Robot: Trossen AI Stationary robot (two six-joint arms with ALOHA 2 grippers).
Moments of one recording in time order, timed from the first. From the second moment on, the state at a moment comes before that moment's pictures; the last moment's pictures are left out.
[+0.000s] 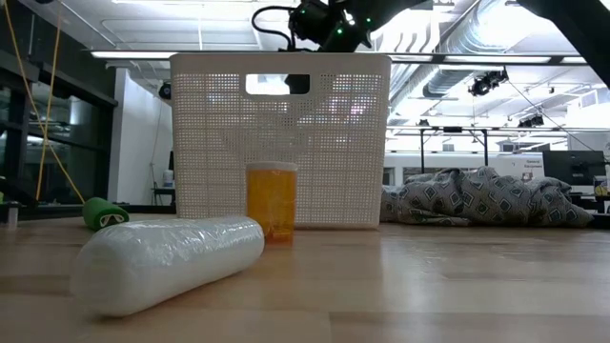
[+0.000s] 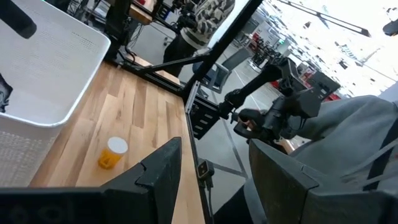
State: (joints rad) left arm -0.04 0.24 0.91 -0.79 0.27 -0.58; right arm -0.39 2.03 1.85 -0.61 0.09 -0.37
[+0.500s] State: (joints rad) left arm -0.04 0.24 0.91 -0.79 0.24 -0.58; right arm -0.38 2.08 1.85 -0.58 0.06 -0.41
